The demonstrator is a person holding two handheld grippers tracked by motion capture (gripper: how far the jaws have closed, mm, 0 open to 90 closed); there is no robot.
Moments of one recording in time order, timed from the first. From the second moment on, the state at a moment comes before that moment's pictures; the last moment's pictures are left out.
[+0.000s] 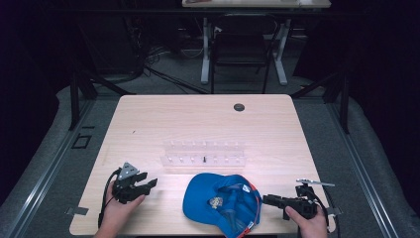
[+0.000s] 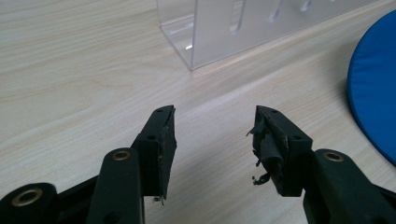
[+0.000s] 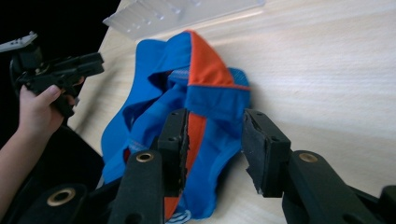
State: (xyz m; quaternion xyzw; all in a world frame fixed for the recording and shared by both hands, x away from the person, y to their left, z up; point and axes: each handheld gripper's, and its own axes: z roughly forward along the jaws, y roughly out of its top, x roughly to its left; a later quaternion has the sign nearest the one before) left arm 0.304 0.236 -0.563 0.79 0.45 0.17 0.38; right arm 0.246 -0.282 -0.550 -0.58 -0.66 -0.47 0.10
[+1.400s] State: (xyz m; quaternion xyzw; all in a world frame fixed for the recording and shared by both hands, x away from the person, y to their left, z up) left arm 0.303 0.237 -0.563 0.78 0.45 0.18 0.39; right arm 0.252 -0.270 -0.563 -0.57 -0.64 -0.47 0.22
